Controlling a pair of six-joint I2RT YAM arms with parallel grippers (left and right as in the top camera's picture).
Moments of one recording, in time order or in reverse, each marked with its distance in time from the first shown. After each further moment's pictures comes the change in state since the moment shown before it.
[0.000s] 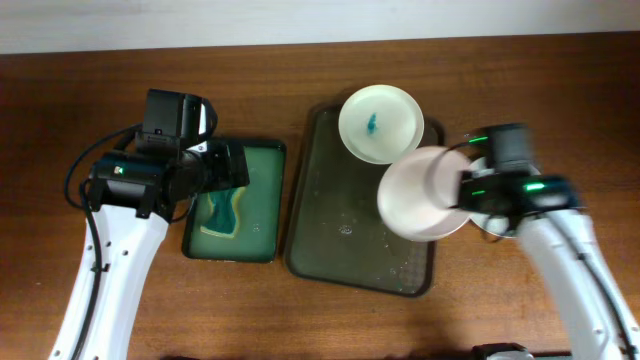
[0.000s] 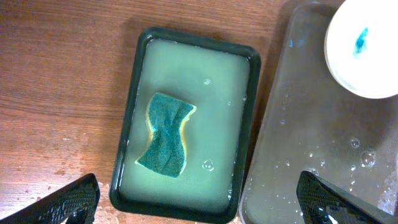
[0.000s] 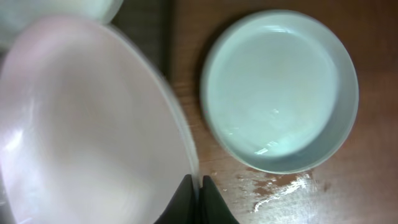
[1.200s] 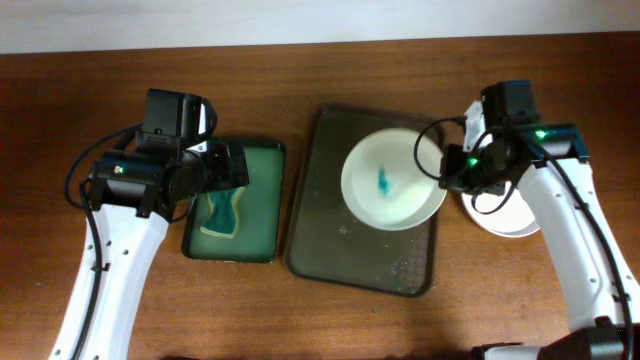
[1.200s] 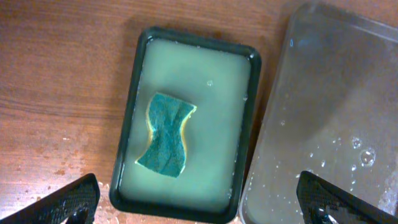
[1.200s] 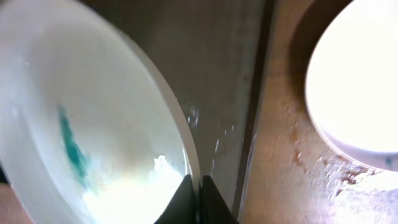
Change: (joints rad) left arm 0.001 0.002 0.000 0.000 0.000 0.000; right arm 0.046 0.201 0.309 -0.249 -0.324 -0.019
